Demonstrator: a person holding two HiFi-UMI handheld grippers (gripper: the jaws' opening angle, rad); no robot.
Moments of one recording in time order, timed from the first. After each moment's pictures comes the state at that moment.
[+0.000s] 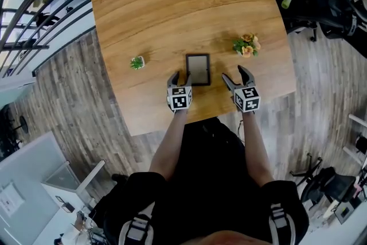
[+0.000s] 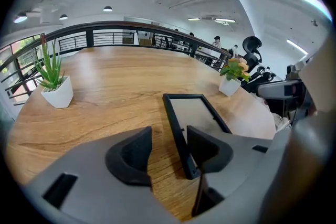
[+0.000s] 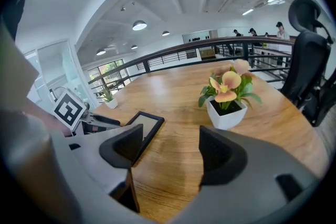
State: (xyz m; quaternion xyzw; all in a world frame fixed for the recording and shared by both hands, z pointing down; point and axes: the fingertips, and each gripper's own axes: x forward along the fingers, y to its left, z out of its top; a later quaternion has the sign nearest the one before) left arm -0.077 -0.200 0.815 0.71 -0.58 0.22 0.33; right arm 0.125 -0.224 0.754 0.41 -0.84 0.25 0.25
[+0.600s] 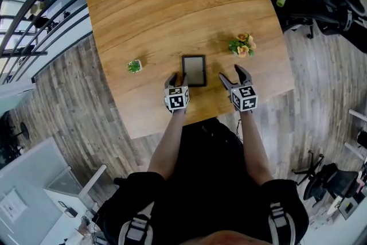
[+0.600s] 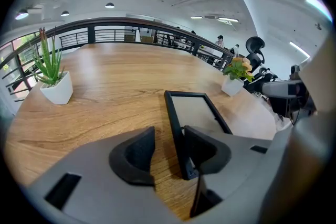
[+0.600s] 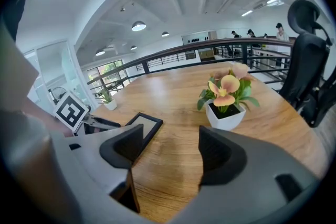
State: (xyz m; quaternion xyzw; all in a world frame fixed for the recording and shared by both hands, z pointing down) left arm -0.081 -0.203 0.821 0.70 -0.58 0.22 0.35; right arm 0.125 -0.228 0.751 0.42 -0.84 0.24 0.25
